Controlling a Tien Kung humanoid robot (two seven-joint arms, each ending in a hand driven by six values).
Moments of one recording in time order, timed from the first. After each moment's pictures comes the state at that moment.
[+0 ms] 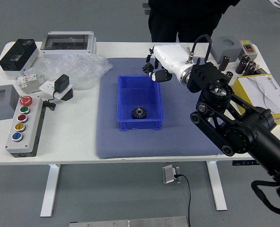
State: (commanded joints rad) left arm -0.10 0.18 -1.11 -0.18 1.50 -0.26 0.38; right arm 0.74 -0.11 0.90 1.24 -2.24 0.17 -0.28
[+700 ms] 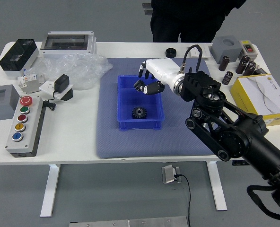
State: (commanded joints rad) left arm -0.10 0.18 -1.12 -0.18 1.51 -0.26 0.38; right arm 0.72 -0.09 0.90 1.21 -2.18 0.23 -0.27
